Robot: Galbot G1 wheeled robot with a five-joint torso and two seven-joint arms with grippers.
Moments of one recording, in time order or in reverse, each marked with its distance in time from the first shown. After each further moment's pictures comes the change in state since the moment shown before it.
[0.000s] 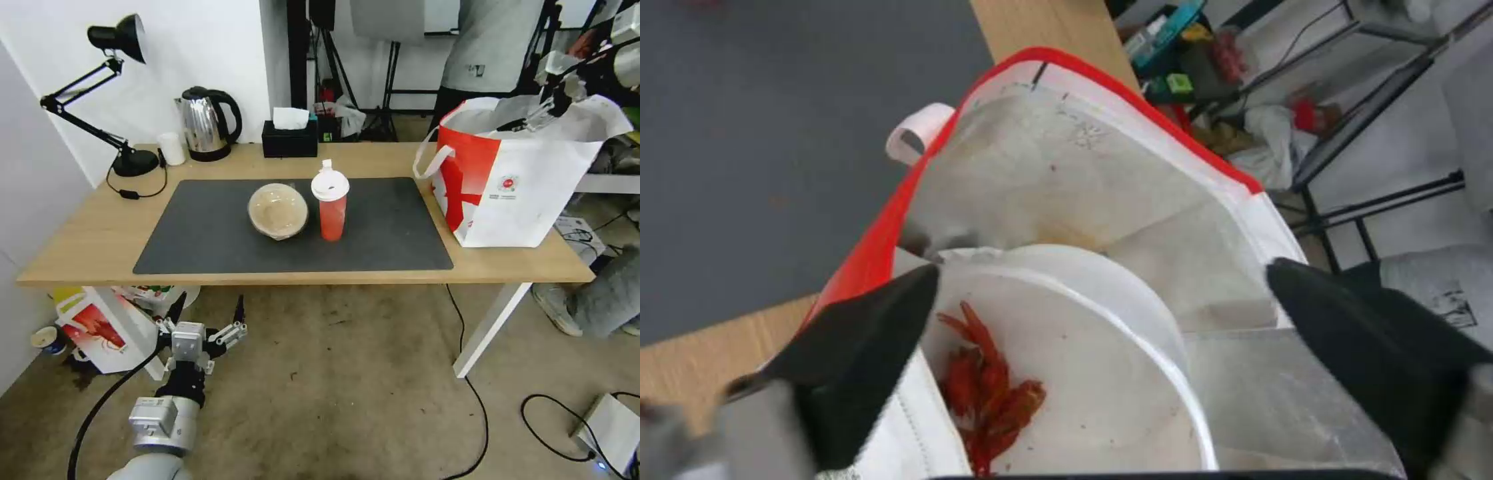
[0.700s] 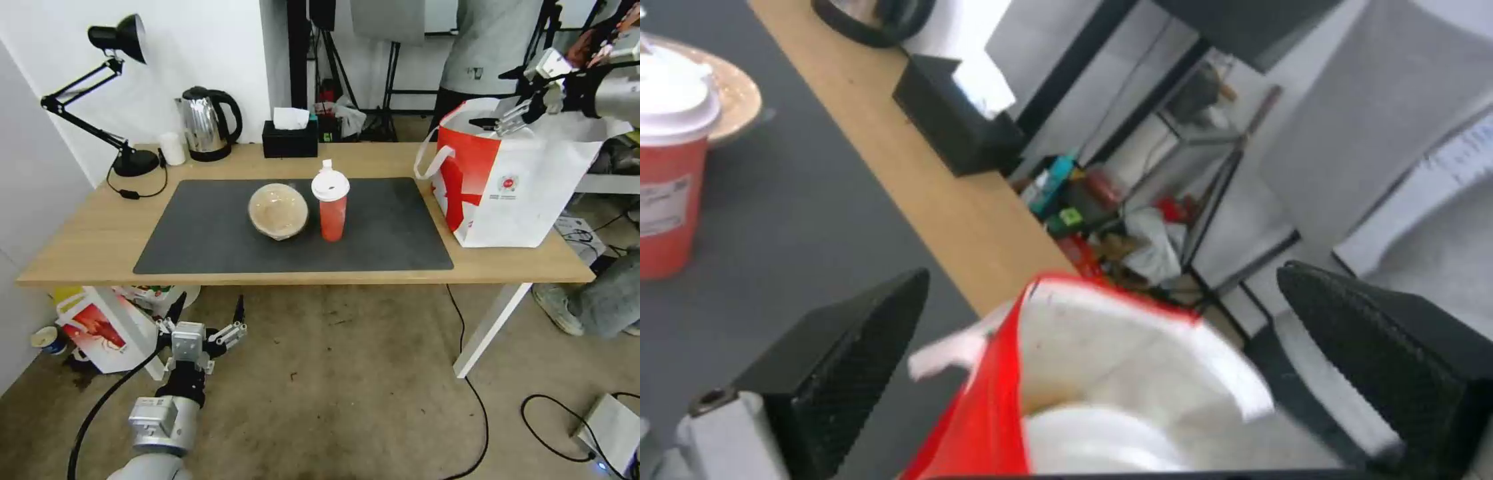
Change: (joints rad) left arm 0.000 0.000 0.000 0.000 0.000 0.000 0.000; right arm 0.307 0.303 -0.245 0.603 0.231 -0.085 0.561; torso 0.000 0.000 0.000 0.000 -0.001
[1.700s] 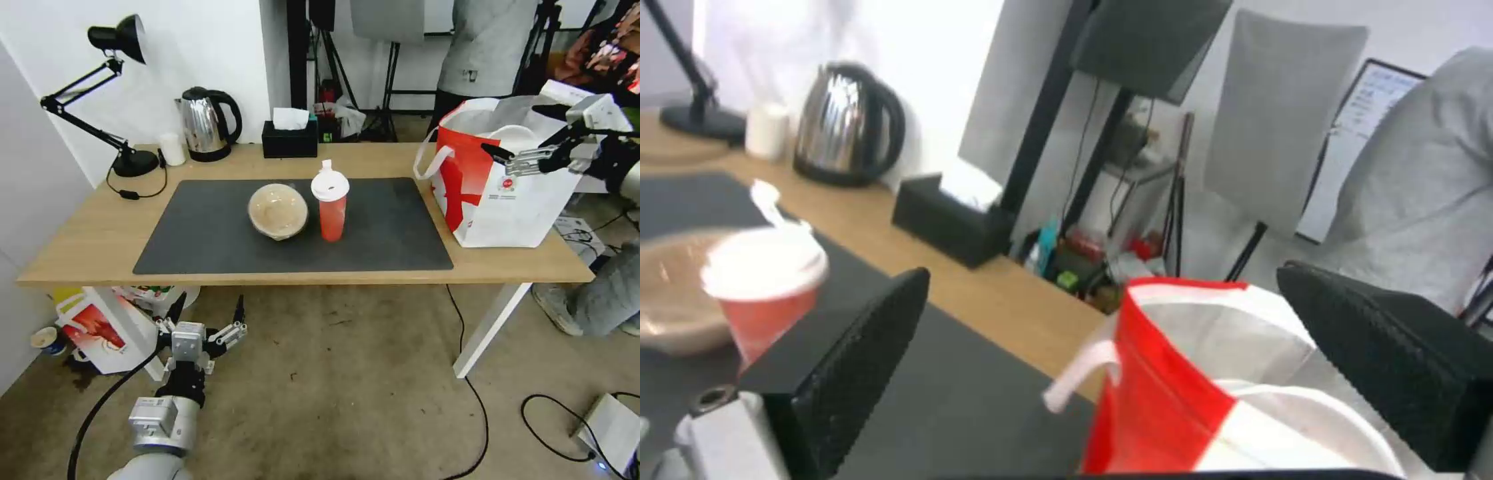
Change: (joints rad) left arm 0.000 0.000 0.000 0.000 0.000 0.000 0.000; right arm 0.132 0.464 -0.142 0.511 0.033 -0.047 0.388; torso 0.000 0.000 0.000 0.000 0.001
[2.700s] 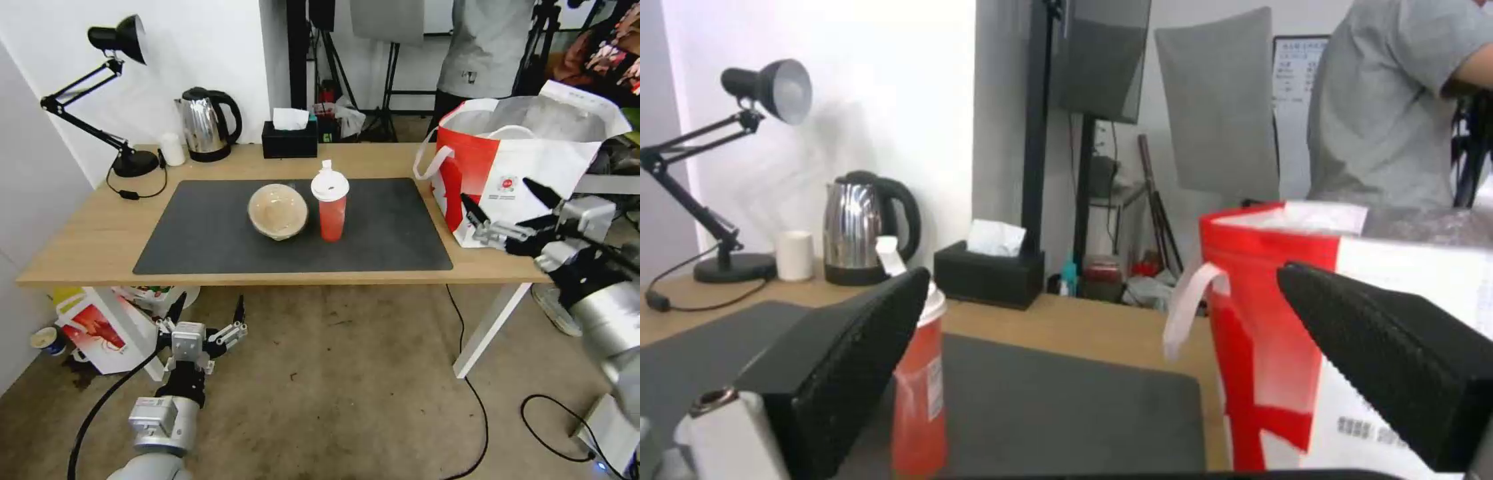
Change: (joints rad) left arm 0.000 0.000 0.000 0.000 0.000 0.000 0.000; right arm 0.018 0.595 -0.341 0.308 -0.327 0.031 0.142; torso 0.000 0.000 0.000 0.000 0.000
